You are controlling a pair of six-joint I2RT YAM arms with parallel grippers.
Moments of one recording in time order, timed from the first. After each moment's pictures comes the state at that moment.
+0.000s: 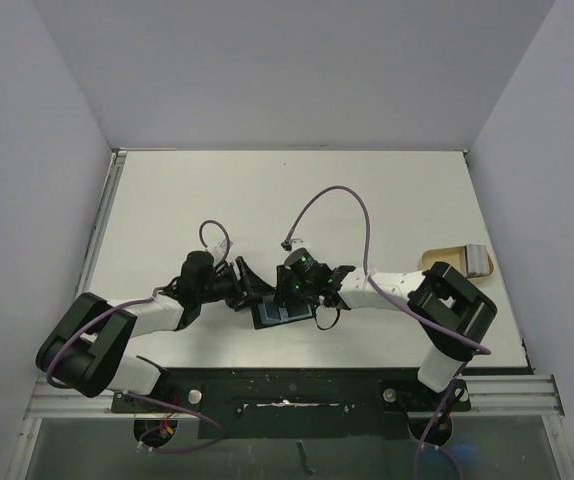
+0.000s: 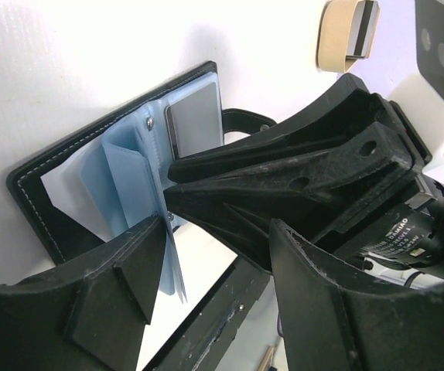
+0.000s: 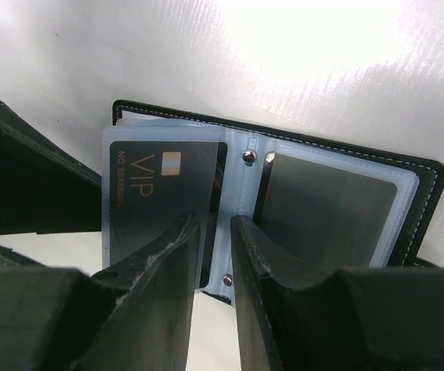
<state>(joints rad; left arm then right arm) -0.48 1.40 0.36 0.50 0.55 -1.10 0.90 1.69 0.88 -0.05 -0.01 0.67</state>
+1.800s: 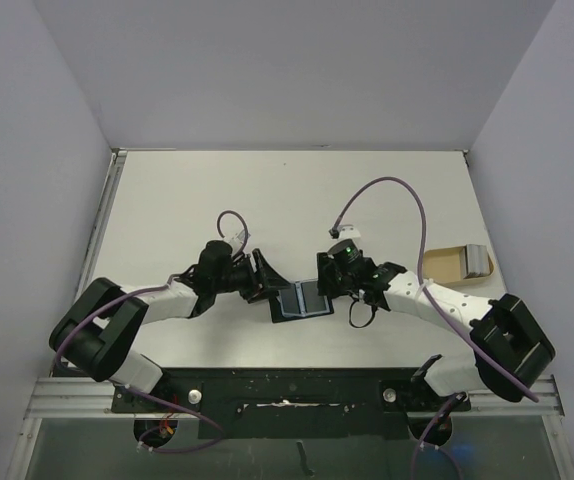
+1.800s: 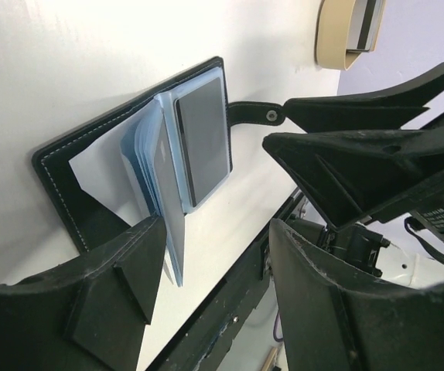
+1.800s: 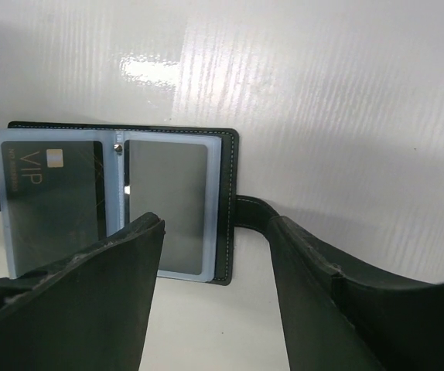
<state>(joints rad) -0.57 1.50 0.51 0.43 0.50 -1.09 0.73 1.35 0.74 -0.28 0.21 0.51</state>
